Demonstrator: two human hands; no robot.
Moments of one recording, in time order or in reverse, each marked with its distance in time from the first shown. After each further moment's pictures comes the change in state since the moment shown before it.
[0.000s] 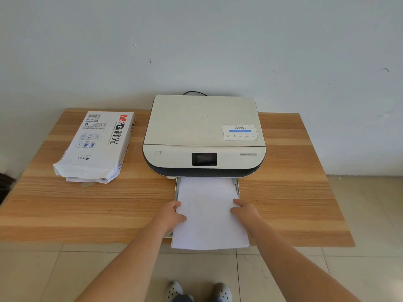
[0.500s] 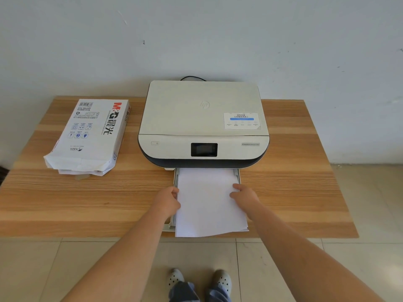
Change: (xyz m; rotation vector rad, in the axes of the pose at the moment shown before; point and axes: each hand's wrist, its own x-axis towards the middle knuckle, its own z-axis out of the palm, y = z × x) left_hand 0.022 0.010 -0.001 0.181 0.136 0.061; right_hand 0.024 -0.017 0.001 -0.122 0.015 -0.035
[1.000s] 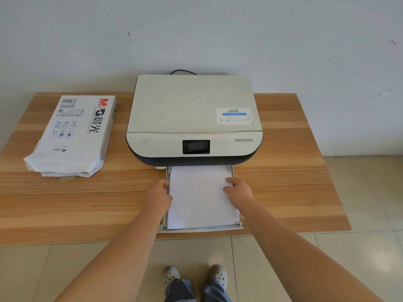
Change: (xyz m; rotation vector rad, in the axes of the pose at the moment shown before) left_hand 0.013 0.005 0.008 0.038 0.182 0.061; right_hand 0.007 -0.002 0.002 0.016 0.075 -0.052
